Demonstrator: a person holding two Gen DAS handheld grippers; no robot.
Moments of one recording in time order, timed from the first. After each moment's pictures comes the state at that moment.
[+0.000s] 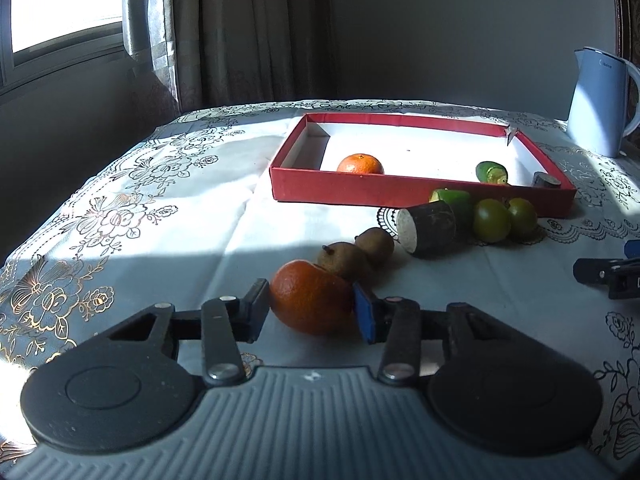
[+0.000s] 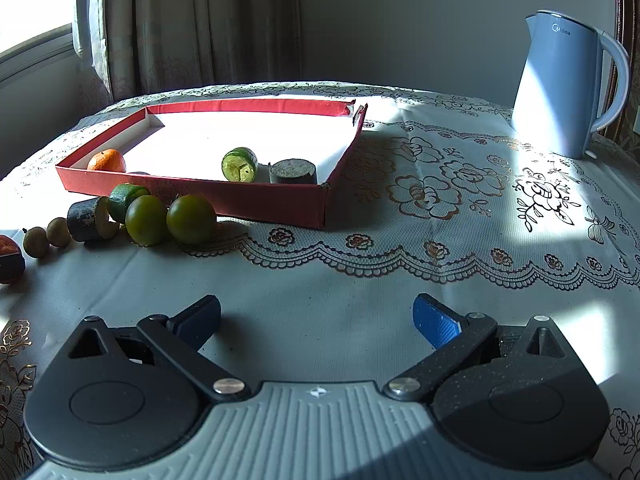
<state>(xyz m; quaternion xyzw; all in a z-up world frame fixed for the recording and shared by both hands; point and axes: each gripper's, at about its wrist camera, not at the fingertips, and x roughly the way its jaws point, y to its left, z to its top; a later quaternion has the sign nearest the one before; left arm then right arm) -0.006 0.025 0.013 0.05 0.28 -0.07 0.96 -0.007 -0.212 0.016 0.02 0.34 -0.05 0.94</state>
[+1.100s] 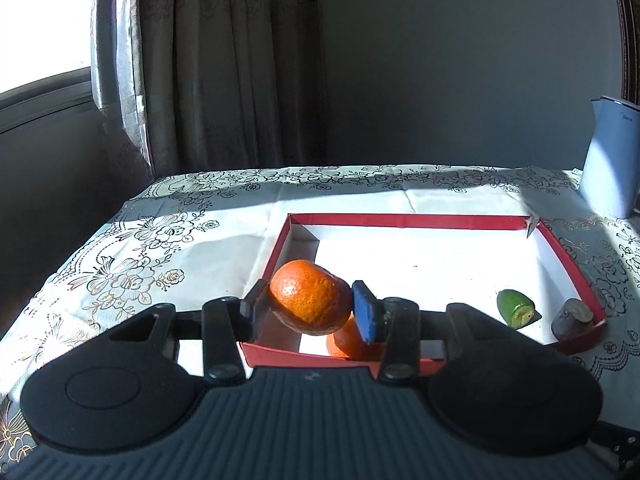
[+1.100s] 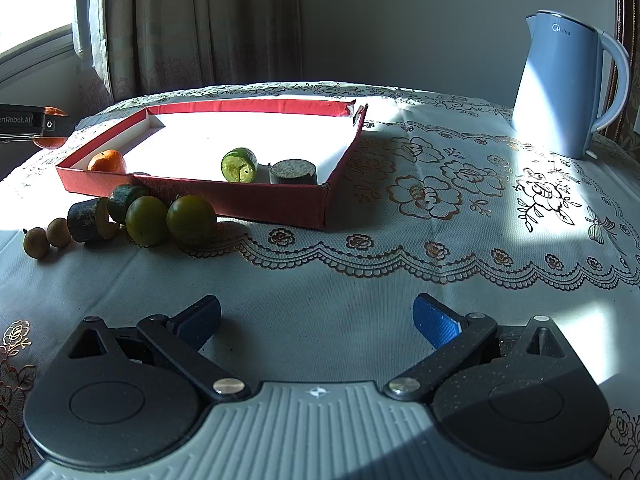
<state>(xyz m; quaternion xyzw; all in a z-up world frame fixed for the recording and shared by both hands) 0.115 -0.002 0.065 0.04 0.24 -0.08 0.97 -0.007 -0.212 0.016 0.02 0.34 -0.05 0.94</state>
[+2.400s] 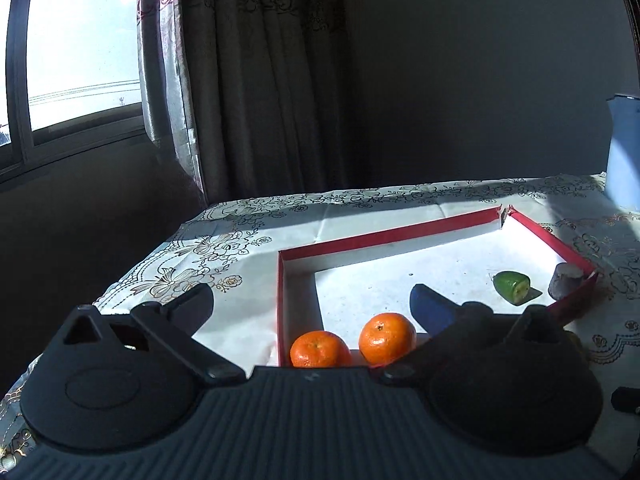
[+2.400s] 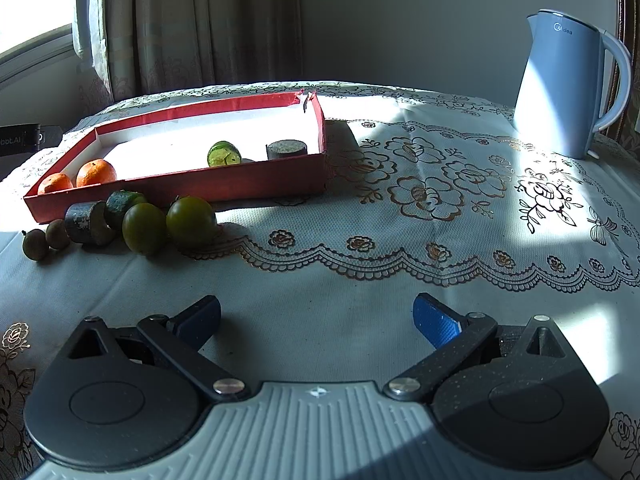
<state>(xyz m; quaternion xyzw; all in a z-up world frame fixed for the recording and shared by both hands) 0.047 0.007 0.065 0.07 0.18 -0.02 0.98 -0.005 -0.212 0.016 0.02 0.34 -0.05 0.94</state>
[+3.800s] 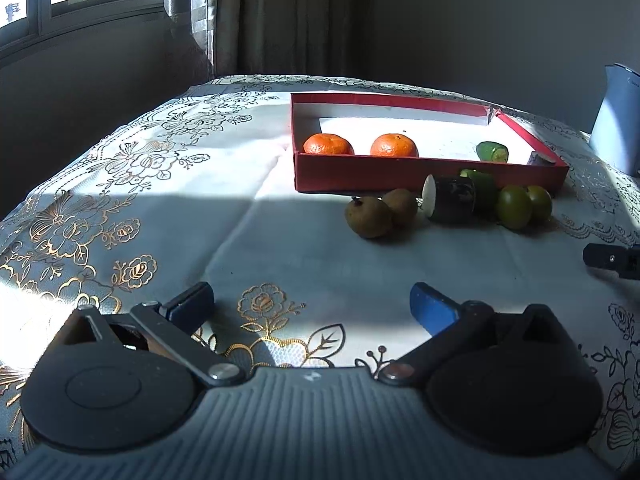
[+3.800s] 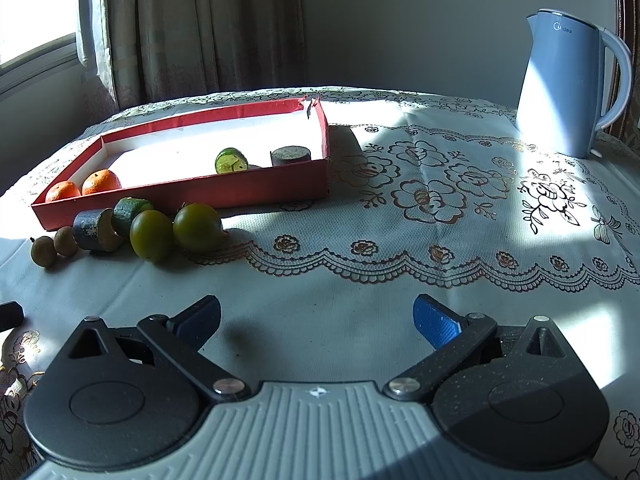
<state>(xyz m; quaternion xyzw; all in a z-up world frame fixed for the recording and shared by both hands) -0.026 0.036 0.003 0.00 0.32 -0.02 0.95 -0.009 -0.215 0.018 0.04 0.33 -0.03 0.94</state>
